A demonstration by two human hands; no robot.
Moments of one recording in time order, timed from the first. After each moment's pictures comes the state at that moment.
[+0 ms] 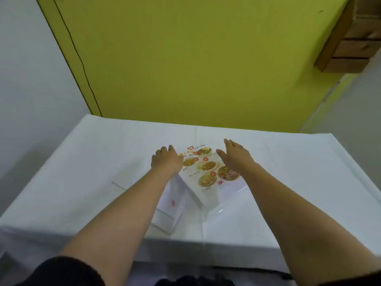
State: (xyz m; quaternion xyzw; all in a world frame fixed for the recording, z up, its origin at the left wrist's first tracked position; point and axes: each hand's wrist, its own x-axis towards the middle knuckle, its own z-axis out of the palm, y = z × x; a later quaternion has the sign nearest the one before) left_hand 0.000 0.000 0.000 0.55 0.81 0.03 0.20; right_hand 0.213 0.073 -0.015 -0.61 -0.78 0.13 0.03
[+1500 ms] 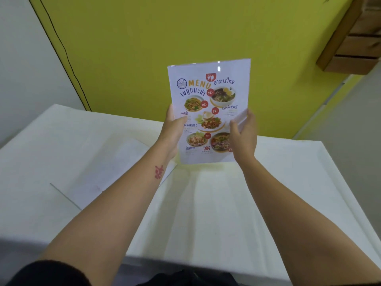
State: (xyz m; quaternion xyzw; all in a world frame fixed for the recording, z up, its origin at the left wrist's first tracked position) left_hand 0.133 0.091 0.055 0.33 0.59 0.56 0.48; right_hand 0.309 0.153 0.015 -0.61 -0.59 0.26 0.46
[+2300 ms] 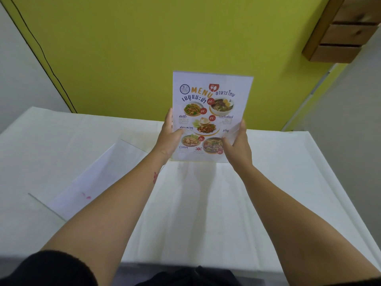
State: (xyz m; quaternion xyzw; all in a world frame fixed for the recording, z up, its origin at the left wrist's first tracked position) left_hand 0.149 0.110 0.010 0.43 0.61 0.49 0.45; right_hand 0.353 0.147 -0.021 -0.64 -0.63 0.28 0.34
